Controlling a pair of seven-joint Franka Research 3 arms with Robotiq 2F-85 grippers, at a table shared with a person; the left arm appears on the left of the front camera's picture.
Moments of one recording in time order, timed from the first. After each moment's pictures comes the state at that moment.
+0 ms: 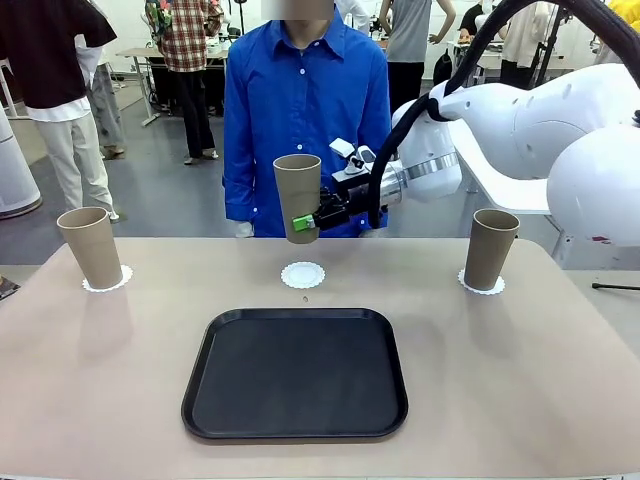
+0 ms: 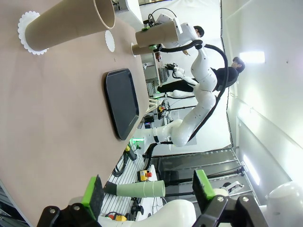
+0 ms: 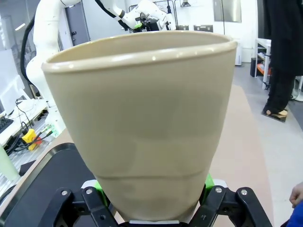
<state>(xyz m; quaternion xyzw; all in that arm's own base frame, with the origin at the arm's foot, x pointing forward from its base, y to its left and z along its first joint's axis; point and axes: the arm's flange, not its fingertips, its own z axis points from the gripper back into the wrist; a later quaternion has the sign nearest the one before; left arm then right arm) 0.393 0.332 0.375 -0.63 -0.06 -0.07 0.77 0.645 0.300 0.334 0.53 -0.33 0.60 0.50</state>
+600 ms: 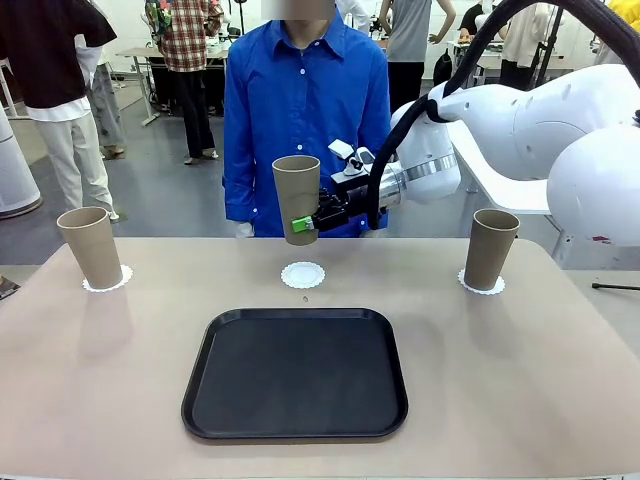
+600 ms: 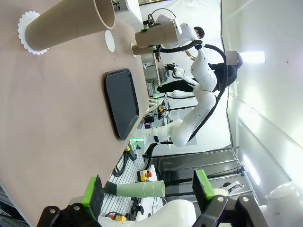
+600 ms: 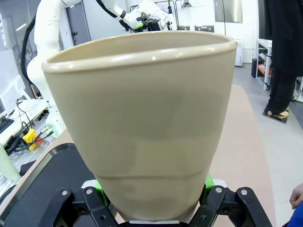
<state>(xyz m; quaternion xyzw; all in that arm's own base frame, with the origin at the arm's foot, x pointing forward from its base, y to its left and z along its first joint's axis) 0.393 0.332 0.375 -0.63 -0.06 -0.06 0.77 0.643 0.302 0.331 0.53 -0.33 0.60 0.50</state>
